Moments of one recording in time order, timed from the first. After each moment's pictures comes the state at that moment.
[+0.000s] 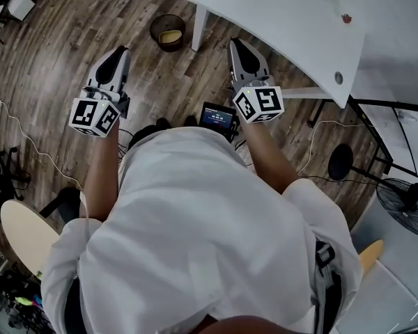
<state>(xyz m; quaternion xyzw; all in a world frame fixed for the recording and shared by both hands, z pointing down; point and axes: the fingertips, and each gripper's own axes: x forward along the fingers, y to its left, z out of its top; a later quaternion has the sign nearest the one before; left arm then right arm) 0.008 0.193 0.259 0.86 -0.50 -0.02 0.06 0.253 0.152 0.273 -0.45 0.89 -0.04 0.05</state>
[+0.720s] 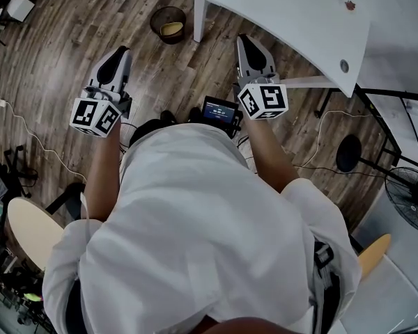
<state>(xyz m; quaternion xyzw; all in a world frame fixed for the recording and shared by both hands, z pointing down) 0.032 0.202 0.274 0.87 -0.49 -0.02 0.08 0.290 0.159 0.291 -0.48 0.87 -0.04 0.05</state>
